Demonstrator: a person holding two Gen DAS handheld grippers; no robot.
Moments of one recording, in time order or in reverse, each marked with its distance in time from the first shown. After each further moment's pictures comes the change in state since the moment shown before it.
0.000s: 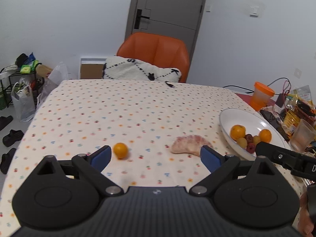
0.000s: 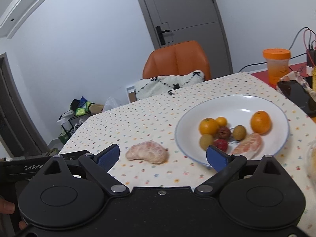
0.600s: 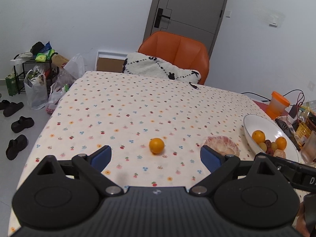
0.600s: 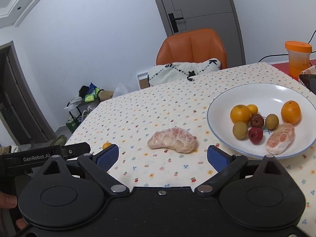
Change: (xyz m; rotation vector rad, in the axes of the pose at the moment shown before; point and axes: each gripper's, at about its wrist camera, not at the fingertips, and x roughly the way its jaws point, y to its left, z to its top) left arm -0.004 0.047 -0.006 -0.086 0.002 0.054; right arm 0.028 0.037 -0.011 -0.030 0.079 0.038
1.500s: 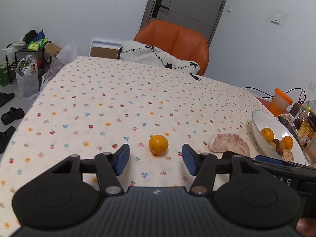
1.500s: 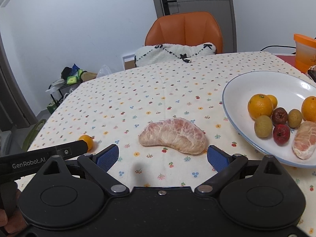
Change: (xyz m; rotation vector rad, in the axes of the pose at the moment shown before) left arm 0.051 0.011 -0.003 -0.029 0.058 -0.053; right arm 0.069 0.019 -0.001 -0.036 0.101 -0.118
